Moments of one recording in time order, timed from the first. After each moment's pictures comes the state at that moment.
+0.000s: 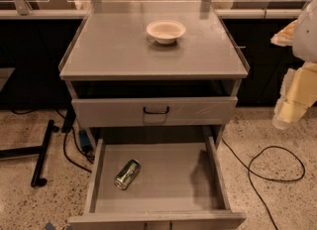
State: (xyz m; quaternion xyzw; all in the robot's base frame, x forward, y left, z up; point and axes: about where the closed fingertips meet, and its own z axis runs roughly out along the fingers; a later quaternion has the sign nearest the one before) arm 0.438 -0.217 0.976 -0.60 0.78 -0.03 0.16
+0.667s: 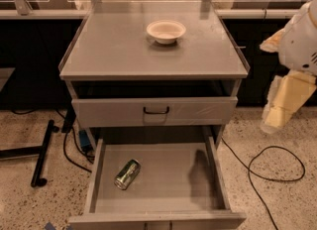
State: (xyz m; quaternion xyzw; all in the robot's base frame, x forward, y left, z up) arm 0.444 -0.205 0.960 -0.61 0.77 -0.03 0.17
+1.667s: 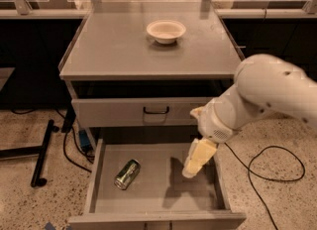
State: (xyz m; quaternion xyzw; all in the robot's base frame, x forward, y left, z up) arm 0.466 -0.090 0.749 -0.62 0.75 0.13 0.20
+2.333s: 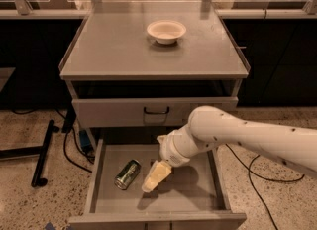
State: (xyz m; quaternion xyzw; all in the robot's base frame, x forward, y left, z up) arm 0.483 0.015 0.612 -0.58 0.75 0.23 0.23
